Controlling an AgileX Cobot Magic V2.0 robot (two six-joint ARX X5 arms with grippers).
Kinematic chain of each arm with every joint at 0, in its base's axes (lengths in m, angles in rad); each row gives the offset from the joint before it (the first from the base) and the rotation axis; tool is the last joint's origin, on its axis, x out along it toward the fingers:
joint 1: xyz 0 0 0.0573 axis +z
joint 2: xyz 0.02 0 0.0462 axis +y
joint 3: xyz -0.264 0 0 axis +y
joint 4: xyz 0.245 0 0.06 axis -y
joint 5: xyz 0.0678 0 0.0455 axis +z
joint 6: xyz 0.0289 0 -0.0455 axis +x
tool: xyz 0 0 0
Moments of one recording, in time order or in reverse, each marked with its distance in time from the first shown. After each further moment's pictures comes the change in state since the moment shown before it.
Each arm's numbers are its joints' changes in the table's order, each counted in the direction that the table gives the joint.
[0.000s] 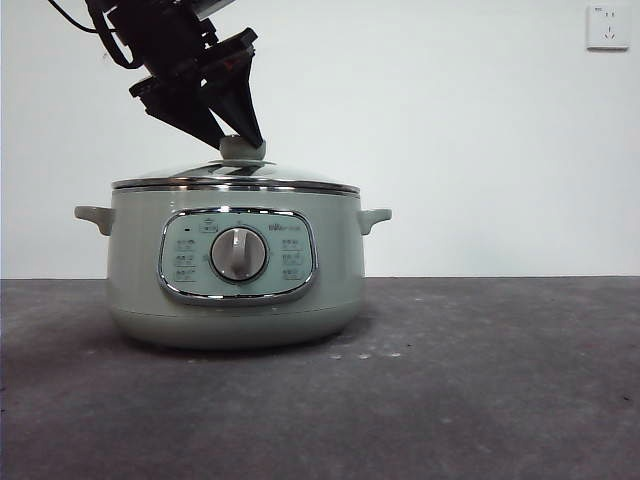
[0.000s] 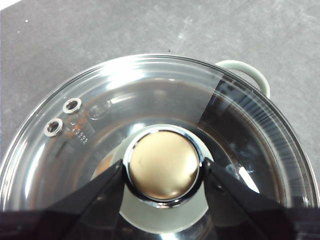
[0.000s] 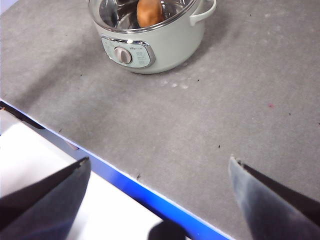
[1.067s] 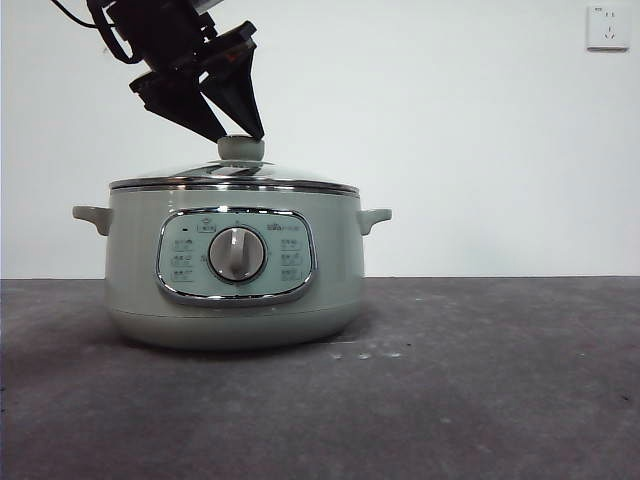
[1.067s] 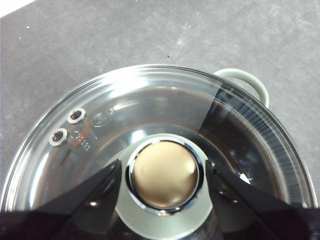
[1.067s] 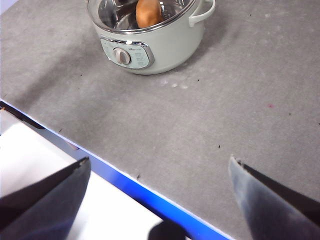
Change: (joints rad) left arm 0.008 -0.007 -0.008 0.004 -0.011 0.001; right arm 0.000 0.000 0.000 0.000 0.000 0.000
